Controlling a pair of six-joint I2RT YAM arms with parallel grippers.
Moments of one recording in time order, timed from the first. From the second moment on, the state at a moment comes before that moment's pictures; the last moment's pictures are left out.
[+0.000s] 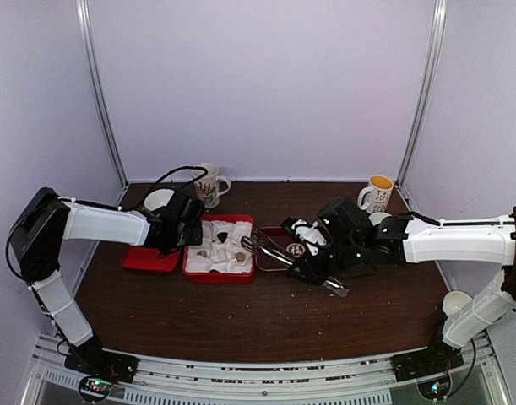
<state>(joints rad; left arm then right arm) -0.66 1.72 0.99 -0.09 -0.51 -0.51 0.92 1.44 0.96 -0.31 -0.13 0.12</state>
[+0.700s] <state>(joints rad) -0.60 1.80 1.05 -0.13 -0.36 -0.62 0.73 1.37 0.79 -0.19 0.05 0.28</state>
